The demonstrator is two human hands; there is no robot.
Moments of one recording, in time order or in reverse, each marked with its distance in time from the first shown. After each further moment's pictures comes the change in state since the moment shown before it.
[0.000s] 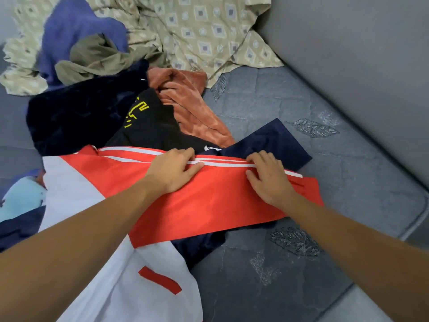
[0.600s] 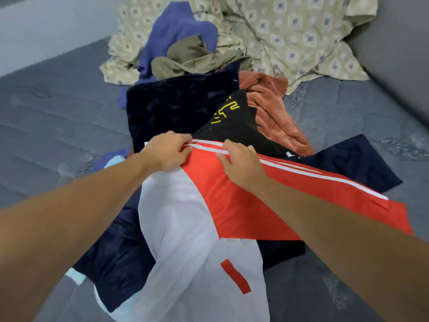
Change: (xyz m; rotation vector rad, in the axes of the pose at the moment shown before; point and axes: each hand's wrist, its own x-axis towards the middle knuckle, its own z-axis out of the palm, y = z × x) left_hand -0.086 -0.186 -0.091 0.066 -0.001 -0.198; right_hand 0.090 -0.257 0.082 0.098 -0.035 -0.214
